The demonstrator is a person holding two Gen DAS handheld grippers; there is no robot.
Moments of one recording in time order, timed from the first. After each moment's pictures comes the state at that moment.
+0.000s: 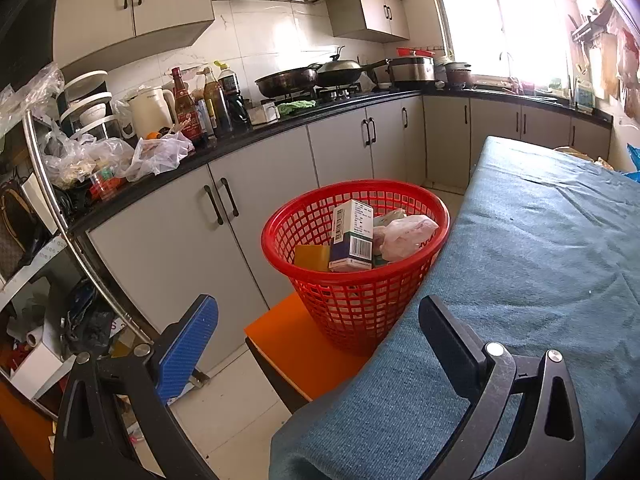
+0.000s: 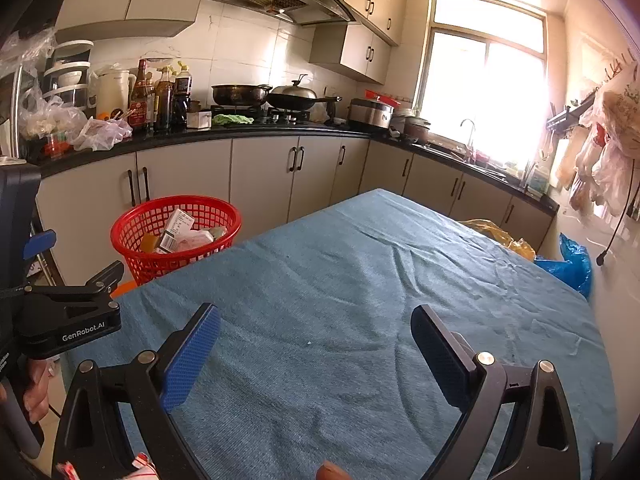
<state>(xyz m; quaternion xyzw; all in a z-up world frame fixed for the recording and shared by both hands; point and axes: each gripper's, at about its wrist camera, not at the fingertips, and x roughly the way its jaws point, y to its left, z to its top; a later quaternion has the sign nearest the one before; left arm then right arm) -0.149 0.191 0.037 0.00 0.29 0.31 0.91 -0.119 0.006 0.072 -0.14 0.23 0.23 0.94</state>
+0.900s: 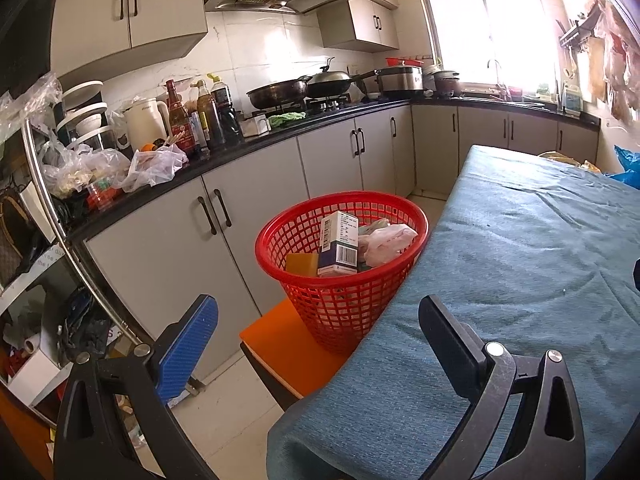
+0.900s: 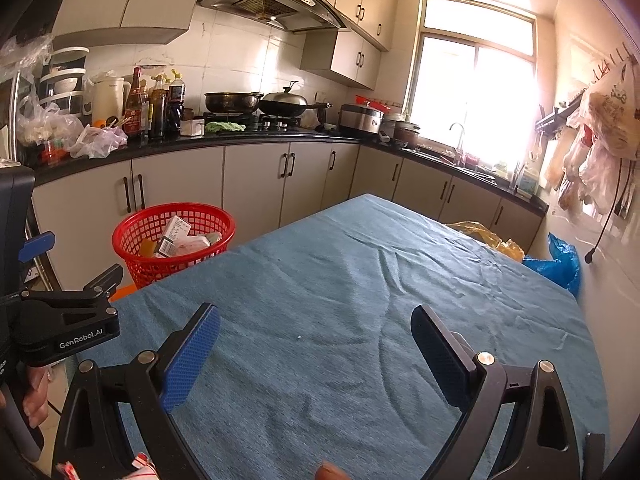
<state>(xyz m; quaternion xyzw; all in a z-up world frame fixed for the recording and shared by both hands) -0.160 0.174 0.051 0.01 0.27 0.29 0.92 -0.137 -0.006 0.082 -0.13 0.22 0.21 0.94</state>
